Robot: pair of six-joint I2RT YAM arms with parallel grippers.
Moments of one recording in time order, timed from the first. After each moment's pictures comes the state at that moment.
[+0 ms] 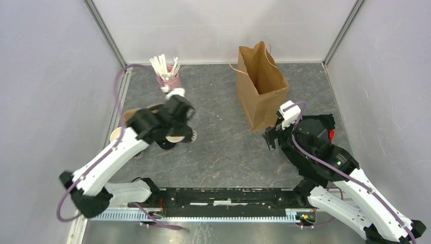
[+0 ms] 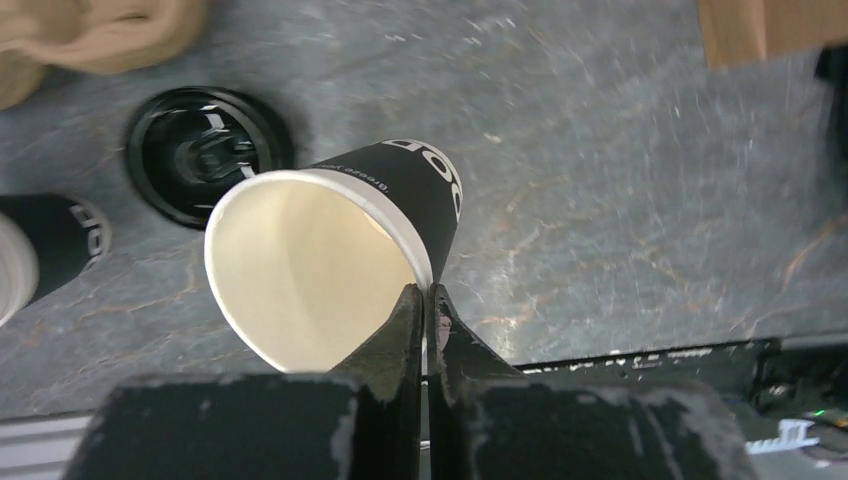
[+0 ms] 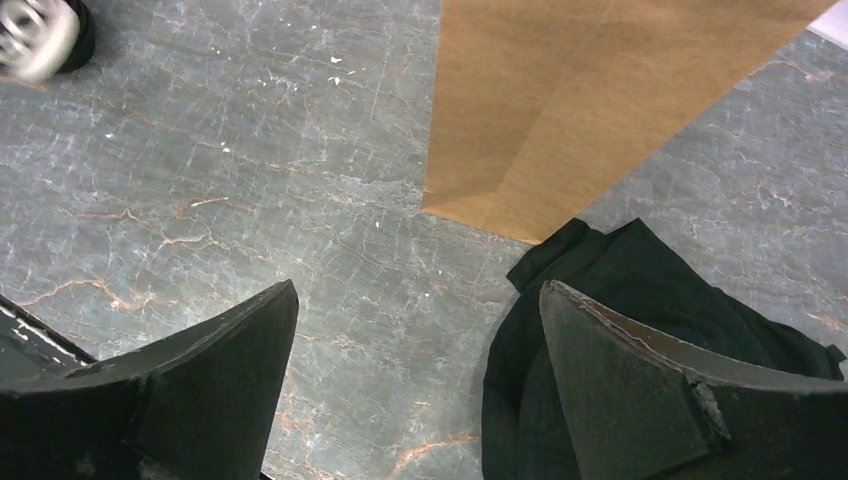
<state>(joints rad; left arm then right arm) -0.69 1.10 1.33 -1.16 -0.33 -0.64 0.70 0.66 0.88 -0.65 0.17 -0.01</state>
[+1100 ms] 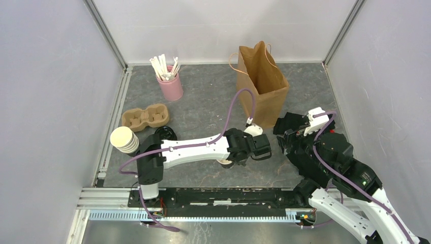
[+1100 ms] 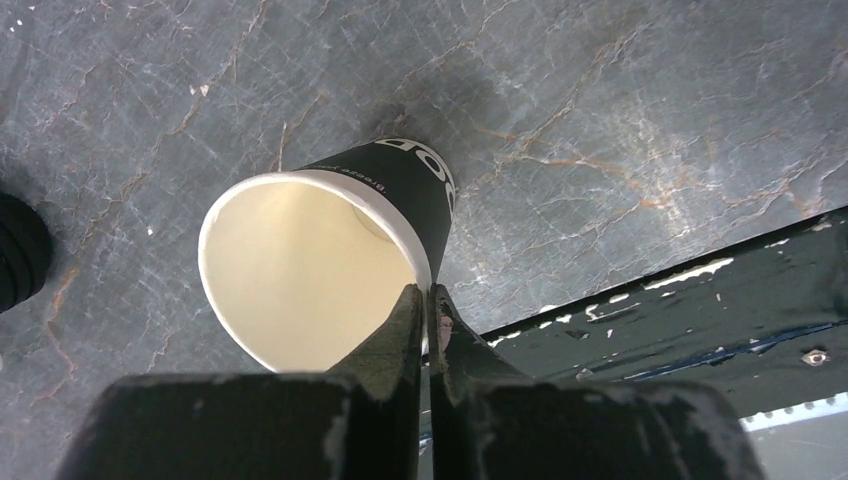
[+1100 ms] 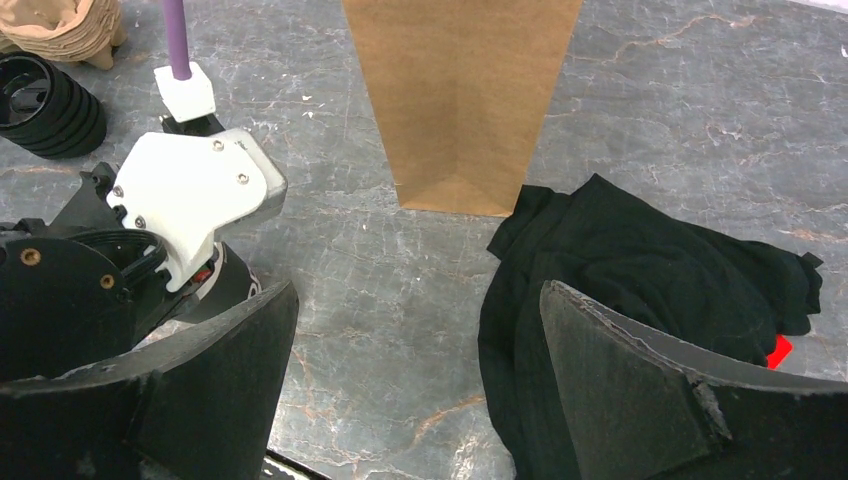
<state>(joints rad) -1.31 1.84 1.59 -1.07 -0.43 -0.71 0.70 0.48 0.94 -0.81 0.29 0.14</state>
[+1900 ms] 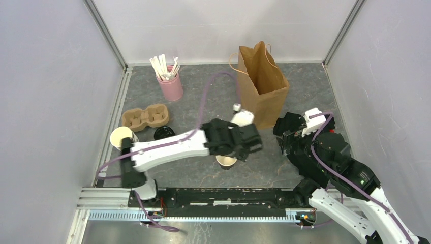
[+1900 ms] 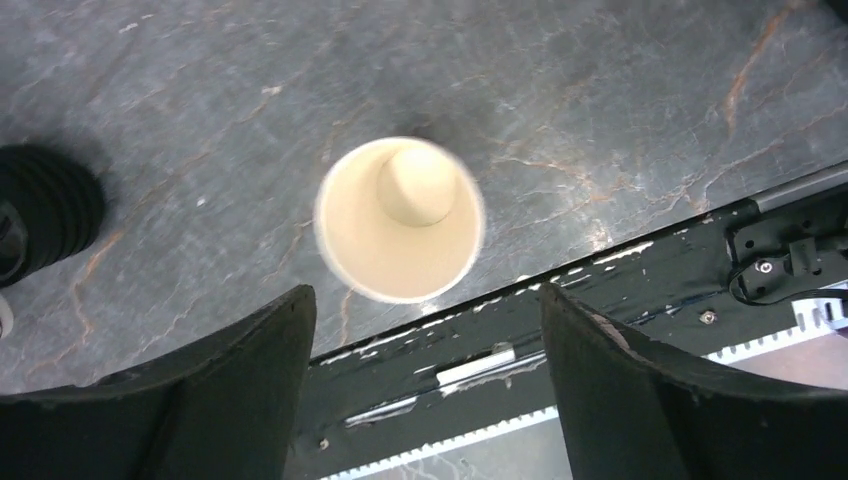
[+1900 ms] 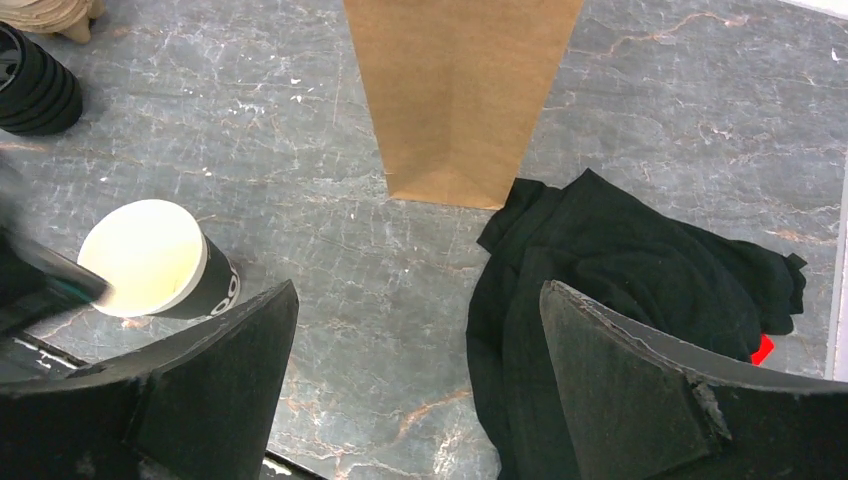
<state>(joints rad) -1.32 1.75 1.75 -1.24 -0.49 -0.79 0.70 0.47 0.93 -0.81 0.29 0.10</state>
